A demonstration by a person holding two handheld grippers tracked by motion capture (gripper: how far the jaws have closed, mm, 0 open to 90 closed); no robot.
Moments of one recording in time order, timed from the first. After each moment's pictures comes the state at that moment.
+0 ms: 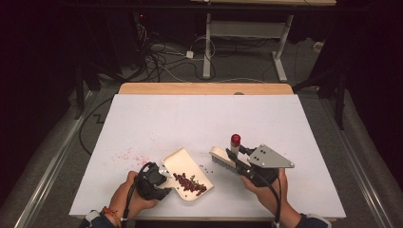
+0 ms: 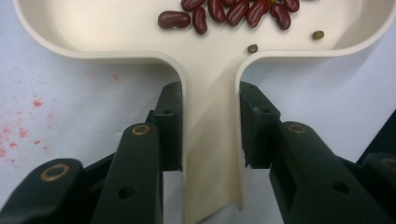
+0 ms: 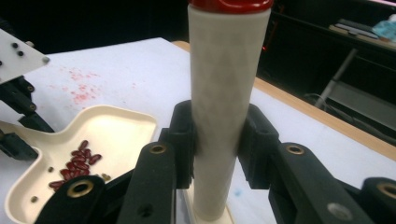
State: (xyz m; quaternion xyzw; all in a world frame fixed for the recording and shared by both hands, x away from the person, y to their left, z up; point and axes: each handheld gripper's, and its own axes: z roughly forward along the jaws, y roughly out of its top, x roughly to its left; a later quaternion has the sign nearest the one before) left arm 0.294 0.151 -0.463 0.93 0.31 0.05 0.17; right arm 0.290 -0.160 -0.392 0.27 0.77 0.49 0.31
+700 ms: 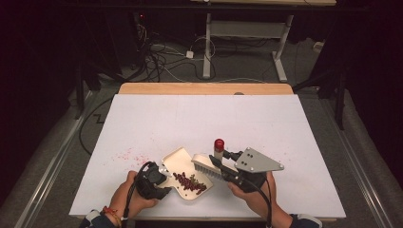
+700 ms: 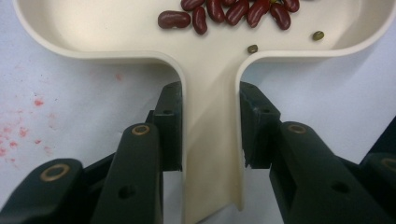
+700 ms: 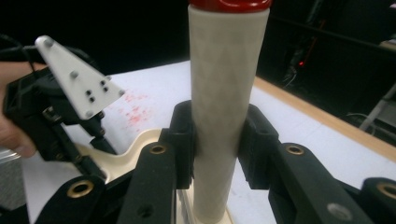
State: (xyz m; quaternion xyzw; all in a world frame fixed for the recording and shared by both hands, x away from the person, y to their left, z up) left arm 0.296 0.152 -0.463 0.93 0.32 0.05 0.18; right arm 0.276 -0.131 -0.379 0.23 0.78 0.53 0.26
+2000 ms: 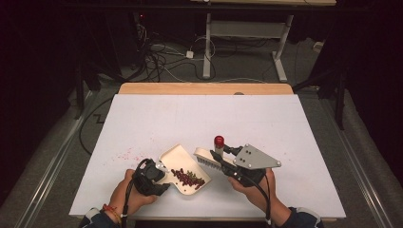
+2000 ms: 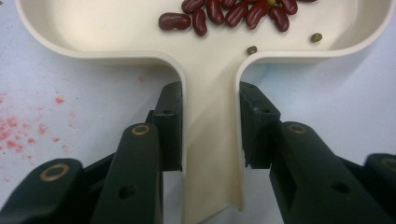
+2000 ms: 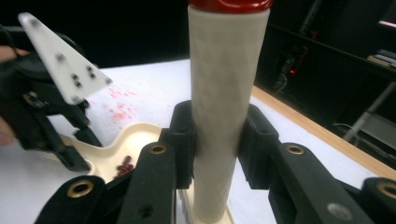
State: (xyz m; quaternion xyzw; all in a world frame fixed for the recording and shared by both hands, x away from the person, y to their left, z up) left arm 0.304 0.159 -0.465 0.92 0.34 0.05 0.19; right arm 0.290 -0.130 -0.385 0.21 0.78 0.51 0.29
